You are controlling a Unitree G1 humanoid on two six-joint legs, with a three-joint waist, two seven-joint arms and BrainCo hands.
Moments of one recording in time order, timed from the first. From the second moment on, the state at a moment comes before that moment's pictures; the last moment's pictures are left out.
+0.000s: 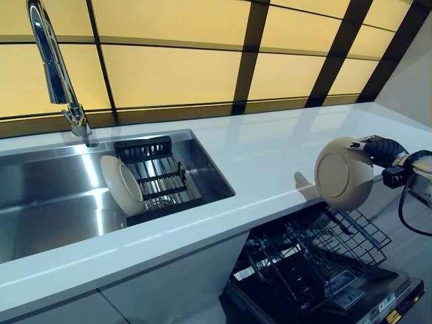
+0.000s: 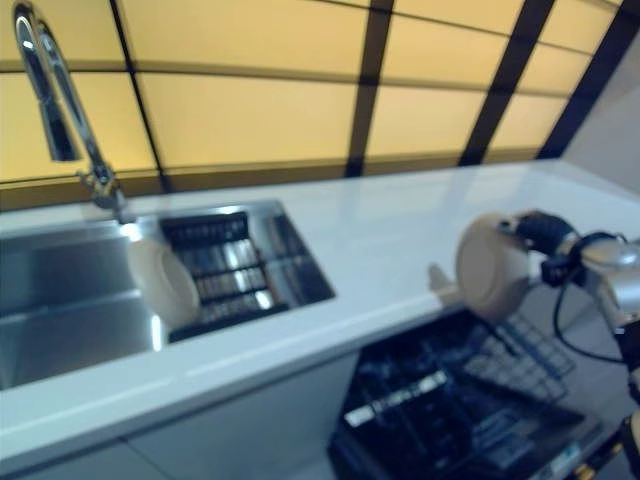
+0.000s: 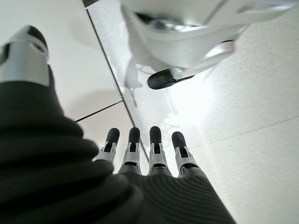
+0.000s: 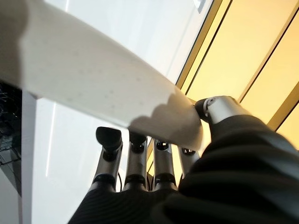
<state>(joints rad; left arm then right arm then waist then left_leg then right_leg) -0.01 0.31 -0.15 1.25 -0.27 0.10 0.10 -0.79 -1.12 0.29 0.57 0.59 0.32 0.37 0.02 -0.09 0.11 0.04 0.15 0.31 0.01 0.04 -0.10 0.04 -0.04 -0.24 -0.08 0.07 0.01</state>
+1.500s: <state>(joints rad) 0.00 0.29 -0.14 1.24 -0.29 0.10 0.08 -0.60 -1.19 0.21 0.59 0.33 0.33 0.64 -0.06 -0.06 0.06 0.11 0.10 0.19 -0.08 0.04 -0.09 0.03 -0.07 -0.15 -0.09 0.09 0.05</state>
